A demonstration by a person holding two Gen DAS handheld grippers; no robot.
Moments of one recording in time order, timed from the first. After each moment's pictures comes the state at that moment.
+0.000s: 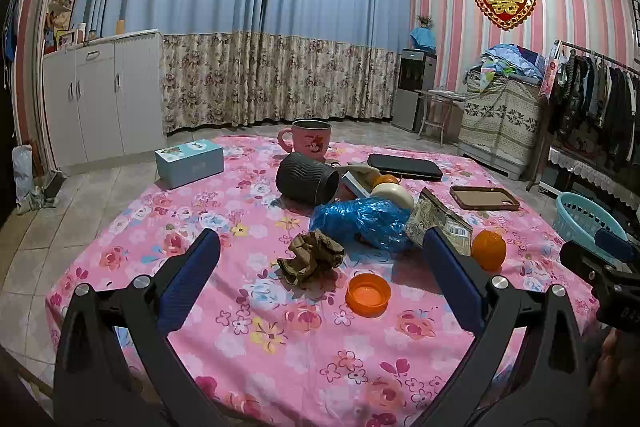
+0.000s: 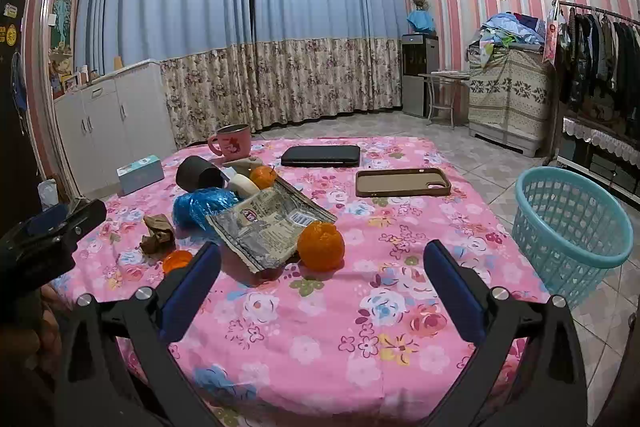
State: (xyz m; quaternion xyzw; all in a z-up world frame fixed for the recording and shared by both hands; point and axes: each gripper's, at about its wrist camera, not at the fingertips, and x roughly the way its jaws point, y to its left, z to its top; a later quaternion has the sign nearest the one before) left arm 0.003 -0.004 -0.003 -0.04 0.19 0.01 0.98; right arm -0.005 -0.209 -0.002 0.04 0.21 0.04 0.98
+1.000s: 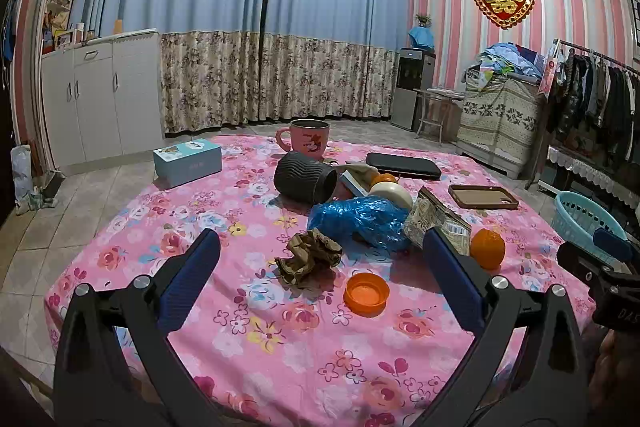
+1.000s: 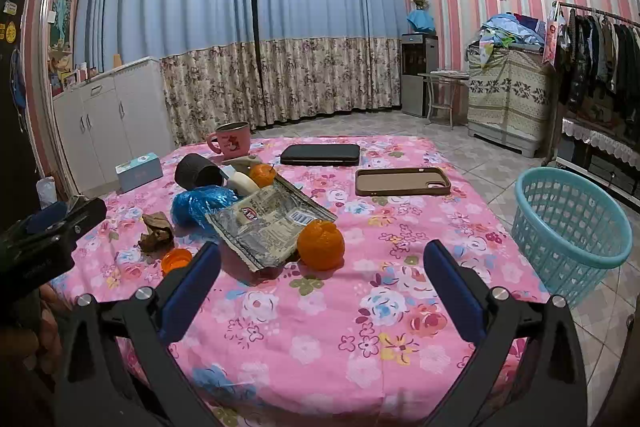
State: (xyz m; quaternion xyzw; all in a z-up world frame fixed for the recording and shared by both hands) left arm 0.005 -0.003 -0.003 -0.04 0.19 0.00 0.98; right arm -0.006 -0.206 -0.001 0.03 0.22 0.04 0.98
